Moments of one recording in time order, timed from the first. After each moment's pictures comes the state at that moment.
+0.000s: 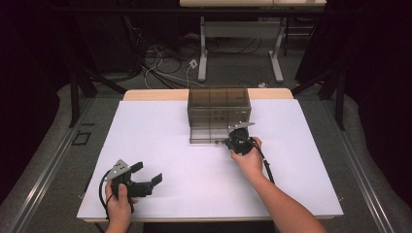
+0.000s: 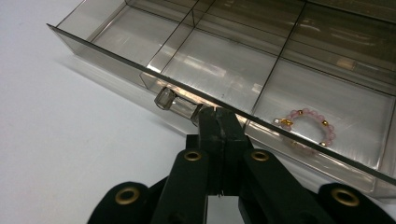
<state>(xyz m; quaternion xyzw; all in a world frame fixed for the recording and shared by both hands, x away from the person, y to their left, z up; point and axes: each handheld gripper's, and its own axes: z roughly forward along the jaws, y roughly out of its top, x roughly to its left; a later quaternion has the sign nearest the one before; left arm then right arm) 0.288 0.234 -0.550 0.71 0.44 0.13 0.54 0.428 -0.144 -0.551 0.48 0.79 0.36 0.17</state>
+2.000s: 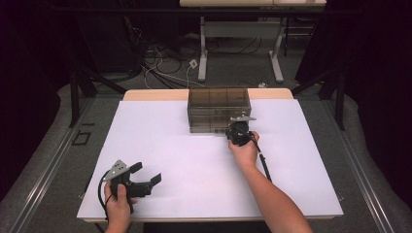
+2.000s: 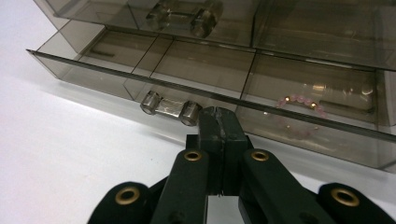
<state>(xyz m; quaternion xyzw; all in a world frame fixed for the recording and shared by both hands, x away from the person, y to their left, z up) 0.287 0.236 -0.551 0.71 0.44 0.13 0.54 0.463 -0.145 -0.563 0.53 0.72 0.39 0.20</state>
